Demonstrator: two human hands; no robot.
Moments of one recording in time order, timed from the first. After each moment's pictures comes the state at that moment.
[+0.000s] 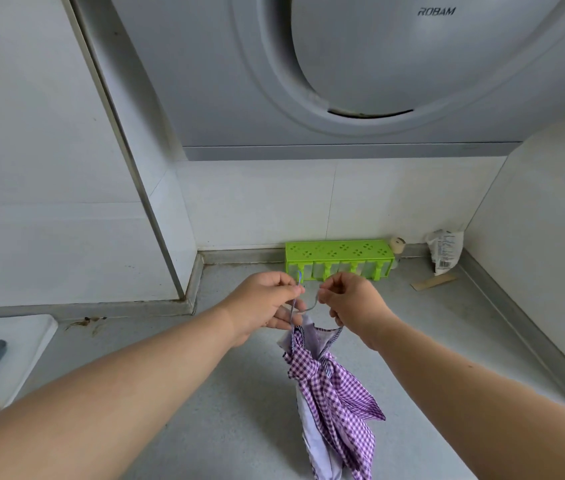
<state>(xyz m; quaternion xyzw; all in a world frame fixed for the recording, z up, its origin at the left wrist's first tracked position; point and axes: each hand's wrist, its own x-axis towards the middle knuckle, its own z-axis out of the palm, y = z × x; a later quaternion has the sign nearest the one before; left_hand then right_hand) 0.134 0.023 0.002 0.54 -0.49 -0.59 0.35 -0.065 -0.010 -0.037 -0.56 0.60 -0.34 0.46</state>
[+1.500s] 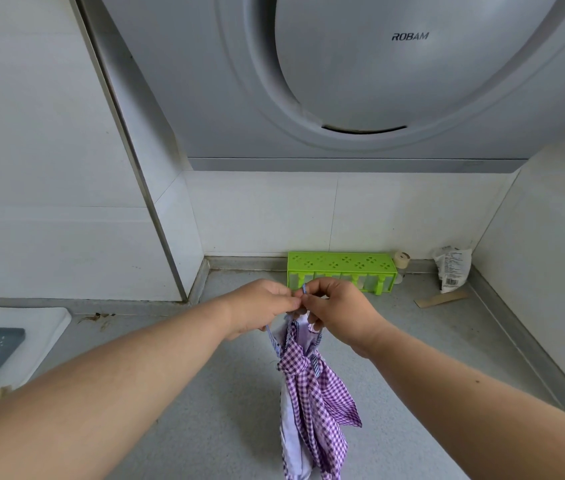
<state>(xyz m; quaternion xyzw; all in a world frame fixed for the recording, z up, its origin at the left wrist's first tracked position) 0.106 0.015 0.019 0.61 -0.60 -0.48 0.21 -0.078 0.002 0.001 -0.64 0.47 -0.33 0.51</state>
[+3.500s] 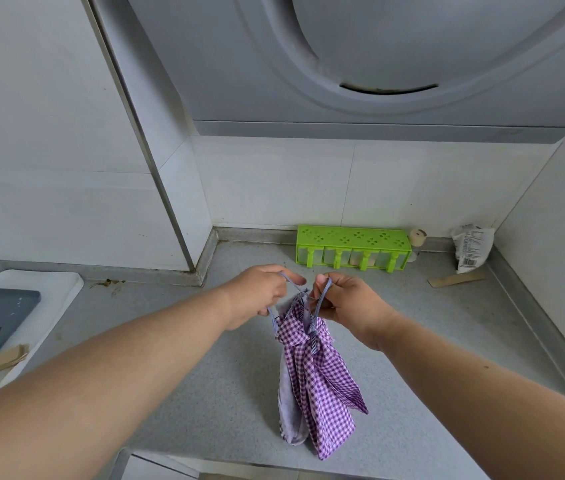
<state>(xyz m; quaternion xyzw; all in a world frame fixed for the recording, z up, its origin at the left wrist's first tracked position) 0.114 0.016 -0.017 0.63 -0.47 -0.54 0.30 -0.084 -0.001 -0.032 -0.51 0.46 -0.29 0.66</state>
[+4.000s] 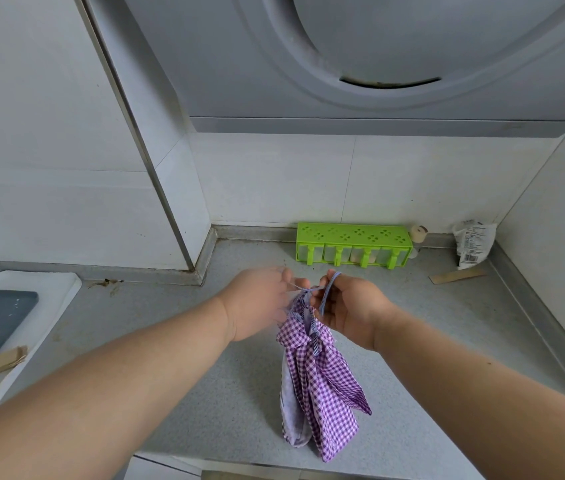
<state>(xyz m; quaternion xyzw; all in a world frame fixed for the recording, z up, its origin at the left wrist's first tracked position) 0.112 0.021 -0.028 0.48 -0.25 -0.73 0.42 -0.077 -0.002 -0.025 -0.27 0.48 -0.32 0.77</state>
